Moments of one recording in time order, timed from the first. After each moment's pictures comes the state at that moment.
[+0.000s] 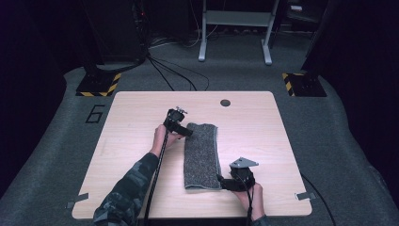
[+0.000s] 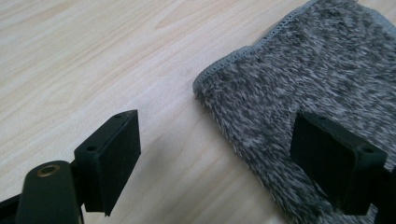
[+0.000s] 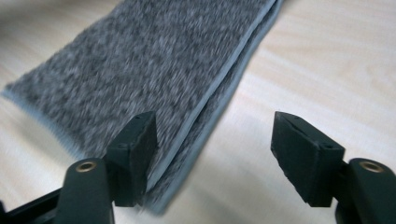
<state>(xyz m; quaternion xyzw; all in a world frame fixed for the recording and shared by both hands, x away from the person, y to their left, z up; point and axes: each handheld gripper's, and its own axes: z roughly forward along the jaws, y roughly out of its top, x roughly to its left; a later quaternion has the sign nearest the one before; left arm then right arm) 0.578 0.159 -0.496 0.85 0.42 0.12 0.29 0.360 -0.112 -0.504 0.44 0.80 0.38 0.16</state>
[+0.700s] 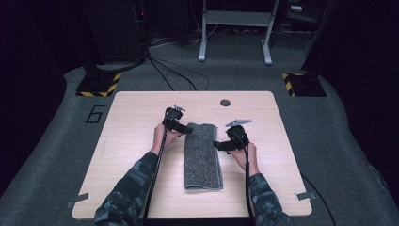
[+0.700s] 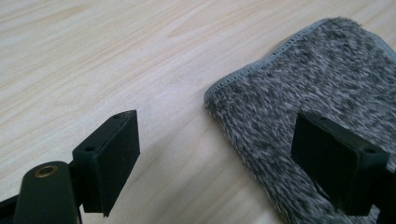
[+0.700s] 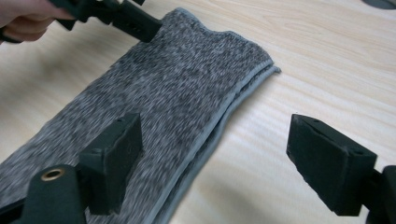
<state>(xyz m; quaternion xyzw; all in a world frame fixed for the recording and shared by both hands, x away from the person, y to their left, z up) 0.586 0.163 -0.496 0.84 0.44 0.11 0.31 0.490 -0.106 -0.473 0.44 0.80 0.38 0.13</state>
